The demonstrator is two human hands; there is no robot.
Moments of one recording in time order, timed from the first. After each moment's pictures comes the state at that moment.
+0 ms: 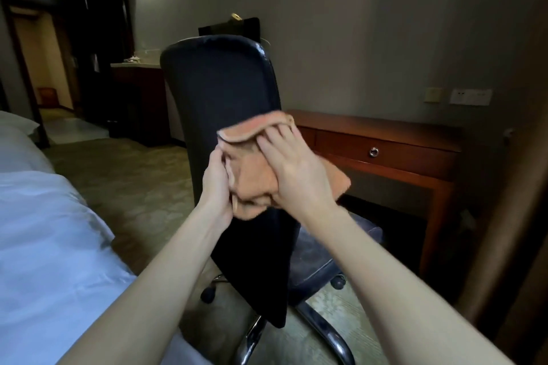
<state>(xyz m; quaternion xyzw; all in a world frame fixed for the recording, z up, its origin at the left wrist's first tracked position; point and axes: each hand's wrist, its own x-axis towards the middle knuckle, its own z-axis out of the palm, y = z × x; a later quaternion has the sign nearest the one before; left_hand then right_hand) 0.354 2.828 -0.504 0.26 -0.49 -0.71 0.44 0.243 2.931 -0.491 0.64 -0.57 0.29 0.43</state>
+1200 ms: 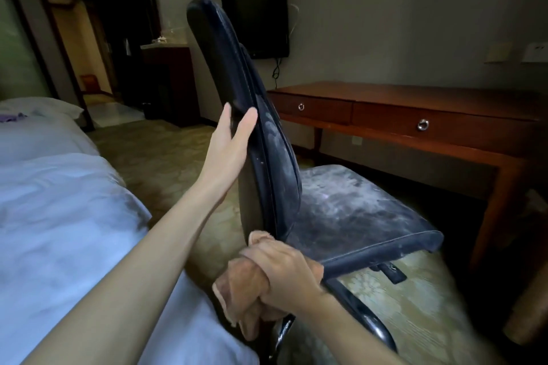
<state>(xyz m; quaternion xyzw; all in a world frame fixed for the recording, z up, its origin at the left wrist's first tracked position) 0.376 2.770 -0.505 0.25 -0.69 -0.46 0.50 0.292 2.887 -0.686 0.75 -0.56 0.33 0.12</state>
